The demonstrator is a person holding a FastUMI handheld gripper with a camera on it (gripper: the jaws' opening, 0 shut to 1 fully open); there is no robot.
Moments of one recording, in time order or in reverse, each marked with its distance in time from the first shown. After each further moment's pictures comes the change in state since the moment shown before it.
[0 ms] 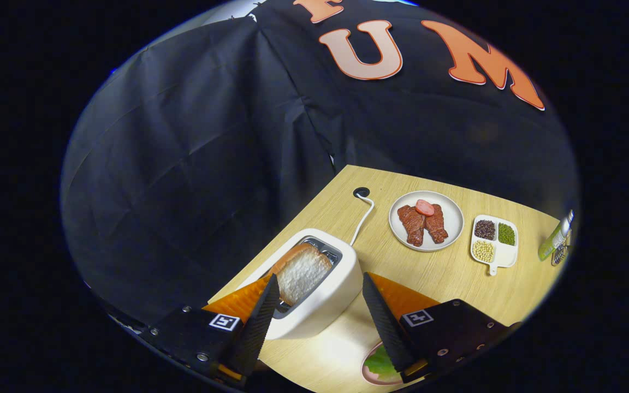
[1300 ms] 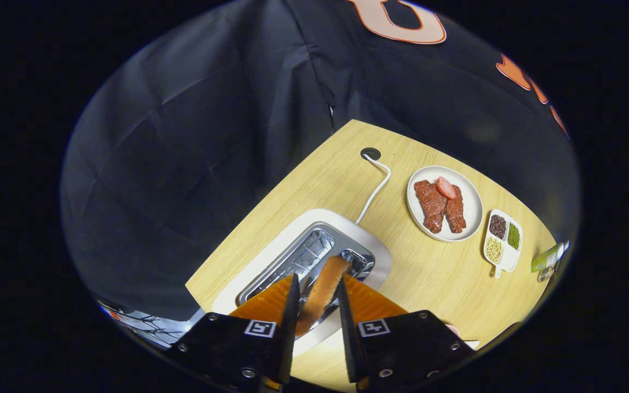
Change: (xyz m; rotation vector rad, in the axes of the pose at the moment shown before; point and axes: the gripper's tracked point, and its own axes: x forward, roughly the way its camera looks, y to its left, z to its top) arm 0.064 0.016 -0.034 -0.074 0.309 -0.078
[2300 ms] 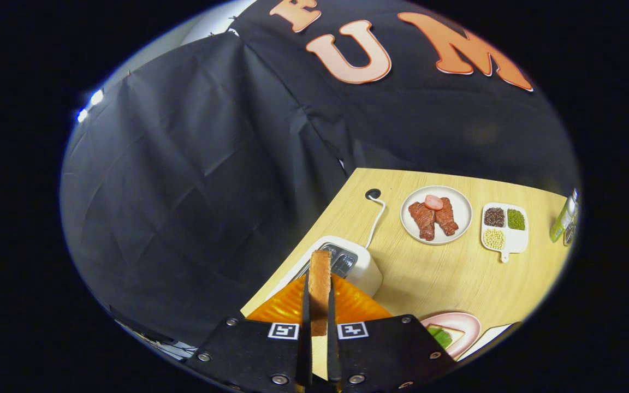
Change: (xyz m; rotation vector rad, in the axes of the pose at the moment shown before) arm -0.126 -0.036 -0.001 0.211 -0.360 0.214
